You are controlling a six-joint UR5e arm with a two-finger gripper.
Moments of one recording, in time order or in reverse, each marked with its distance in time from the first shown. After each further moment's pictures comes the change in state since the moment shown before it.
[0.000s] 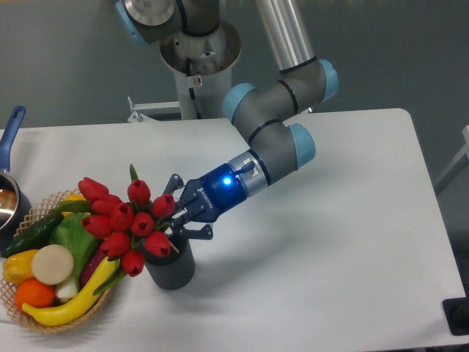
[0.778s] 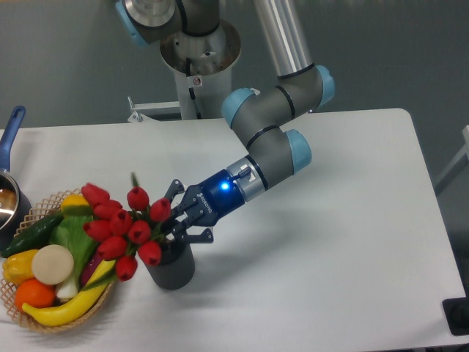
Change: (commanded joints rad) arm 0.000 -0.006 0.006 0.006 0.038 0.009
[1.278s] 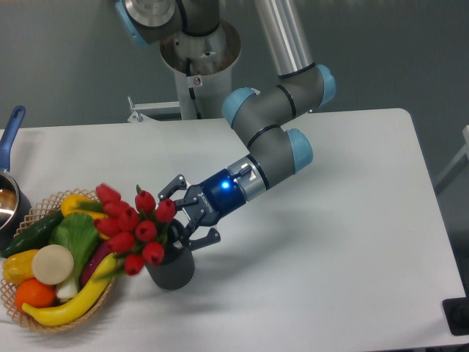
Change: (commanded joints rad) arm 0.011 0.009 0.000 0.002 0.002 0.032
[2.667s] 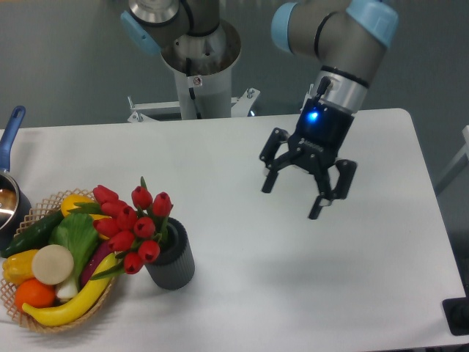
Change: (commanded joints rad) arm 0.192 0.293 0.262 -0.014 0.891 -0.069
